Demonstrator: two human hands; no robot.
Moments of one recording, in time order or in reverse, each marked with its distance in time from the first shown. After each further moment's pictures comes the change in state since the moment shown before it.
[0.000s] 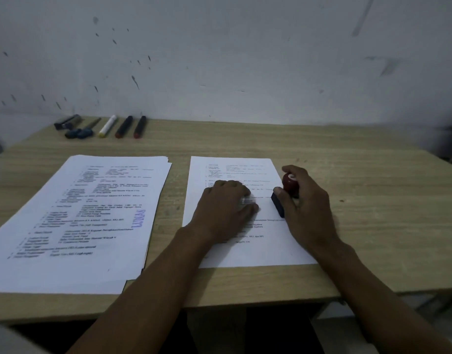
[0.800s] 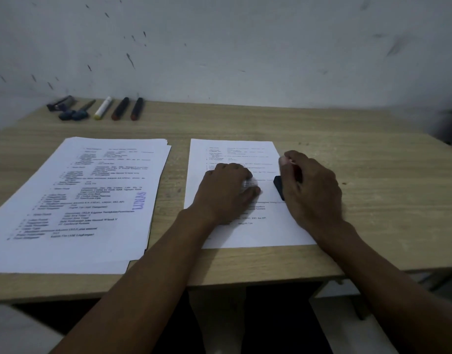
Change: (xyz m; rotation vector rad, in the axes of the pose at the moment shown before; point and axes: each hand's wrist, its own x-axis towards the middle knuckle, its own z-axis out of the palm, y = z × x) left_hand -0.002 0.001 -0.001 -0.016 0.003 0.006; right_hand -0.001 -0.007 0.003 -0.227 0.100 -0.023
